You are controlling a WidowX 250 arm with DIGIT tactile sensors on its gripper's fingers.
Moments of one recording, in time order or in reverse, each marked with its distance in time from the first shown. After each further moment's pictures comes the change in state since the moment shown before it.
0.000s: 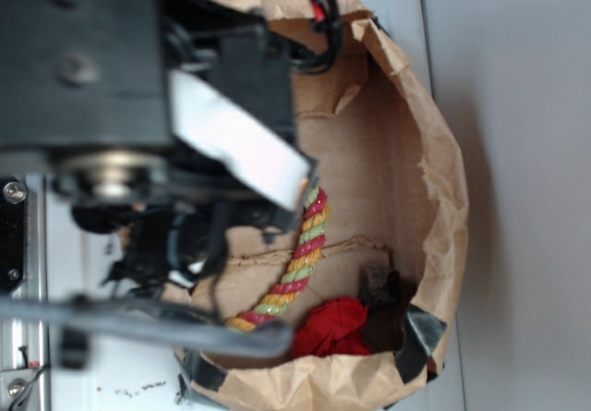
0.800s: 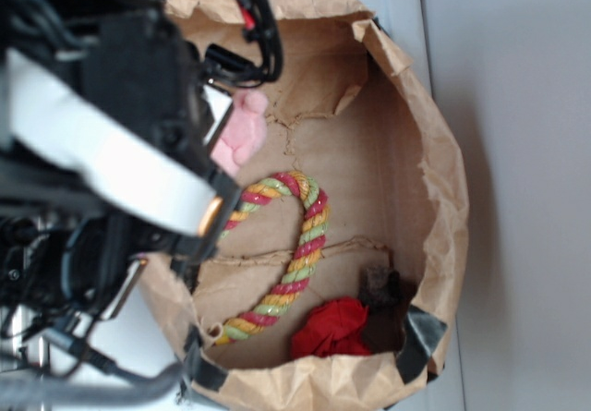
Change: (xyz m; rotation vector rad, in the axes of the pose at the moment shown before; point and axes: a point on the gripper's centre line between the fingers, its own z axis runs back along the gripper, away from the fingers) arm -0.020 -0.017 0.033 -0.067 -0.032 -0.022
